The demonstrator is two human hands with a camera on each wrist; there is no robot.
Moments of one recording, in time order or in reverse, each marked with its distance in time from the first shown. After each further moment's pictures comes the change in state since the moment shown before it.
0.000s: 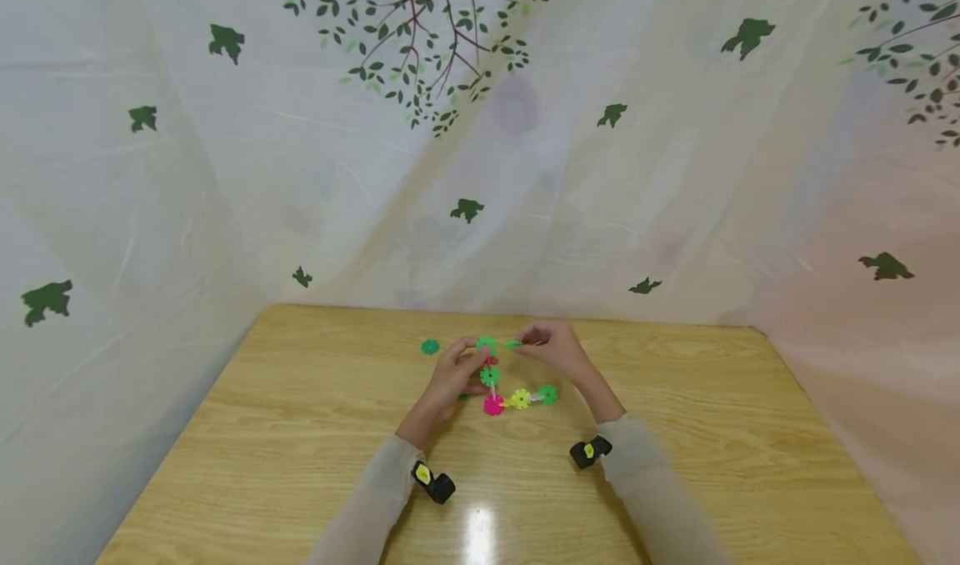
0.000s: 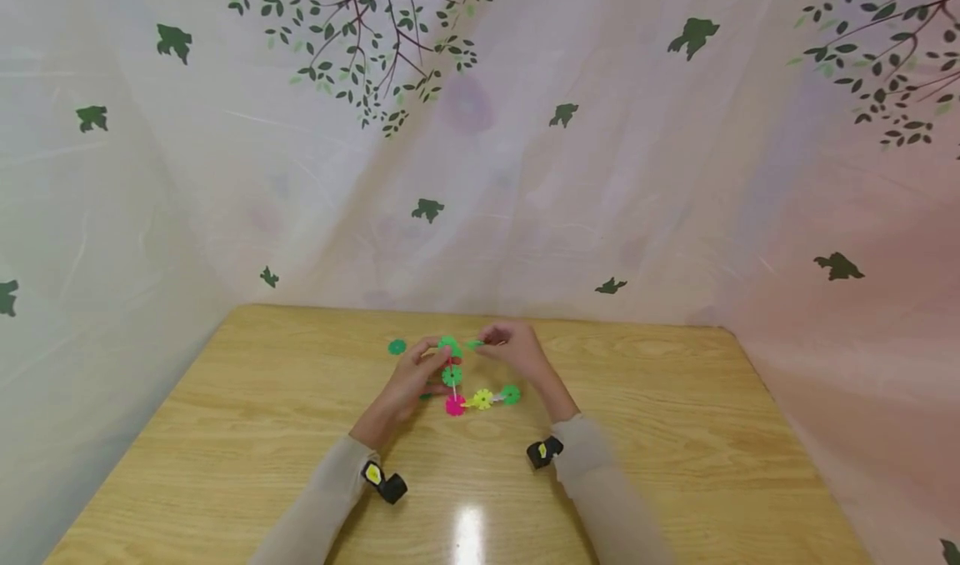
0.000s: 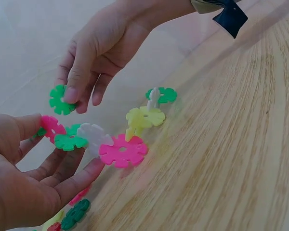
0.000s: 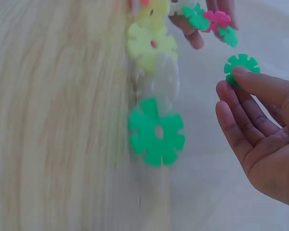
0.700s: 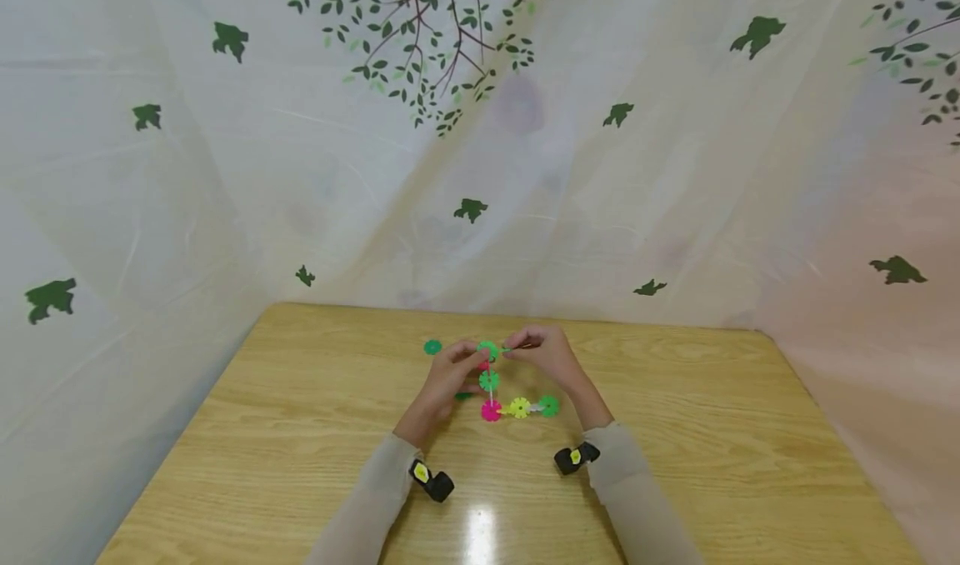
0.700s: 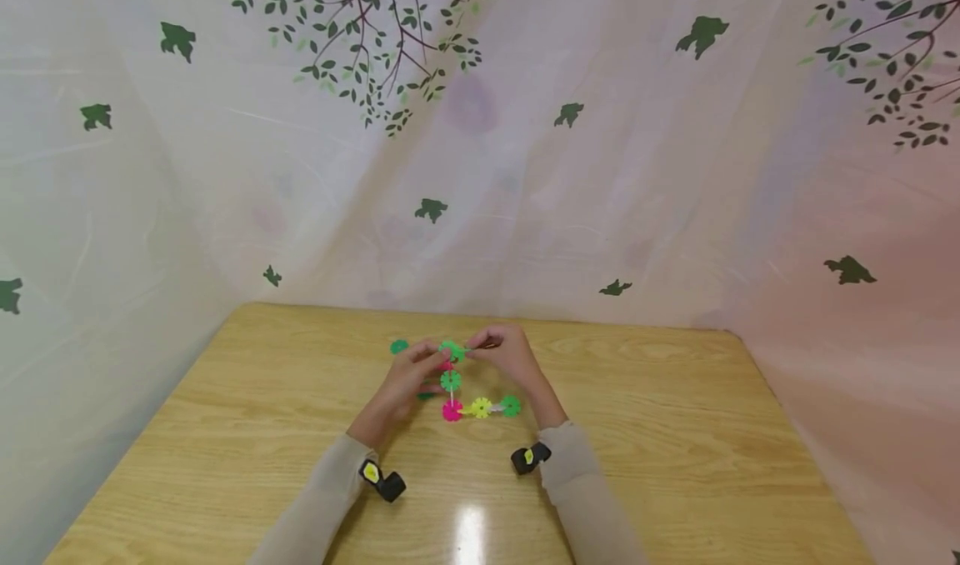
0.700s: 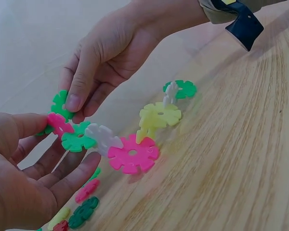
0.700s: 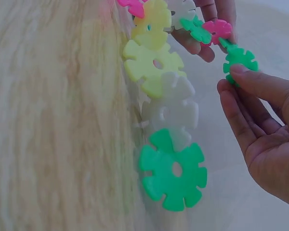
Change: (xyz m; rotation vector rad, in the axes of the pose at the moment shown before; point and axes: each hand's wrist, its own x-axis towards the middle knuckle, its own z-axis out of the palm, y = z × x) left_hand 0.000 0.004 -0.005 -0.019 0.095 -0.038; right_hand 0.003 -0.004 0.020 0.147 -0.008 0.030
